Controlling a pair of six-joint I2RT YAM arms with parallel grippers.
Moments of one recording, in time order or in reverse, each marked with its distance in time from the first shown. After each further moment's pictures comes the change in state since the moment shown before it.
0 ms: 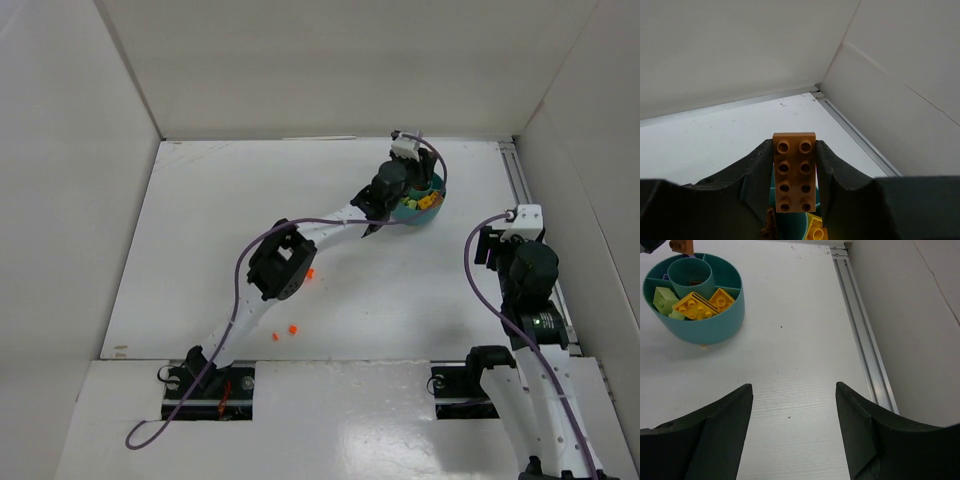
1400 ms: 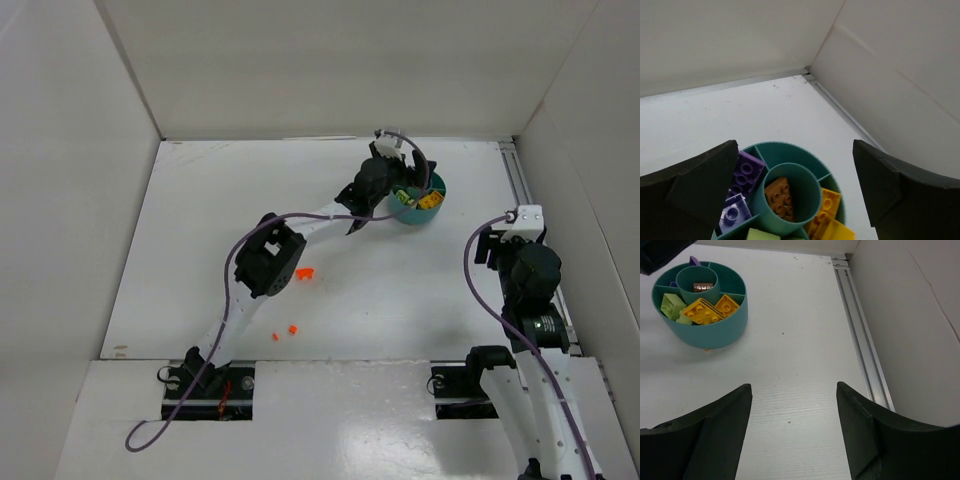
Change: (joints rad) left arm 0.065 -0.040 -0.152 0.051 0.160 -0.100; right arm -0.001 -0.018 -0.001 0.011 -0.011 -0.007
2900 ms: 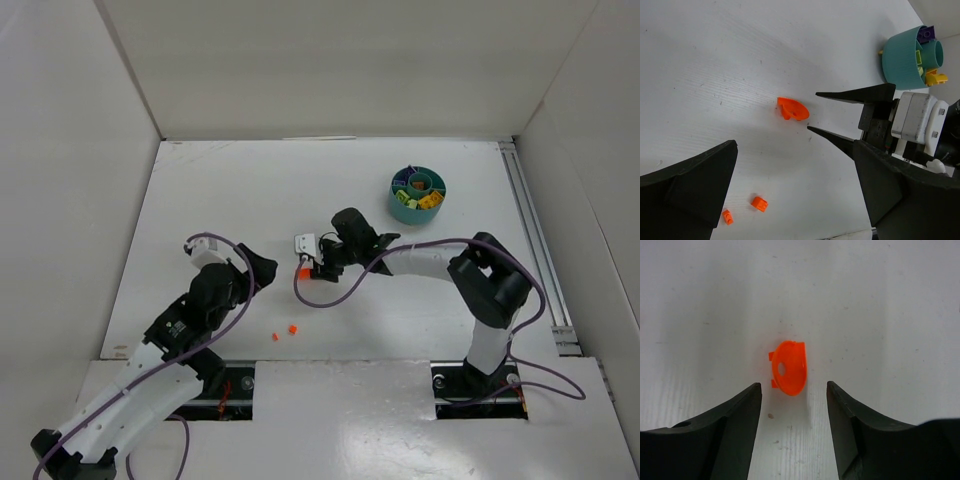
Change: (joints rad) left arm 0.159 -1.911 -1.361 -1.153 -0.254 -0.588; right arm 0.781 1.344 0.461 0.381 -0.734 -0.569
